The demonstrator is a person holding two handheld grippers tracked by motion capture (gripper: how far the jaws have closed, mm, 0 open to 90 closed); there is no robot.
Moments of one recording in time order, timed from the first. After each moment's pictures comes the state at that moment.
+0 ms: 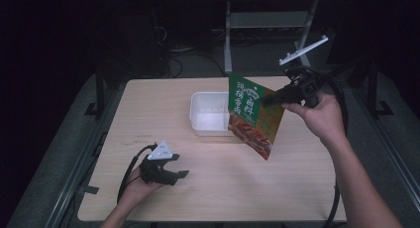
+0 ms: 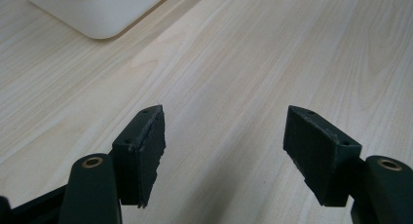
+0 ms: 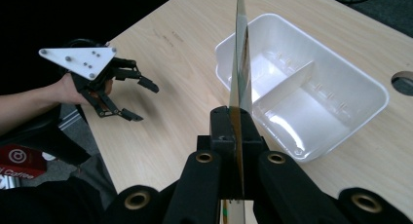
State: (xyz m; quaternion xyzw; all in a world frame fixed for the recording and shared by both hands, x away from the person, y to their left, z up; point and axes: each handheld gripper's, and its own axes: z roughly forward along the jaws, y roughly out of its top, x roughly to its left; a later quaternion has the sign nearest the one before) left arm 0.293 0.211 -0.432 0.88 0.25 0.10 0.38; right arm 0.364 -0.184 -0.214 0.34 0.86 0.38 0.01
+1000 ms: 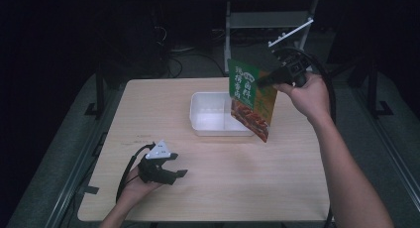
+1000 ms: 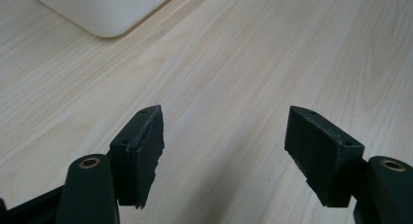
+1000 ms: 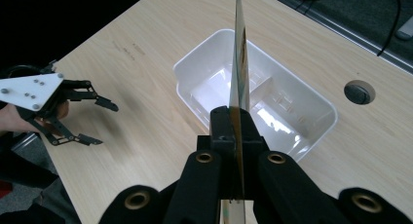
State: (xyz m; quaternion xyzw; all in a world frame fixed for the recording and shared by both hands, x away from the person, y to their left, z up) left arm 0.295 0.215 -0.433 0.88 0.26 0.10 0.39; right arm 0.412 -0.170 -0.205 0.38 0.85 0.35 0.04
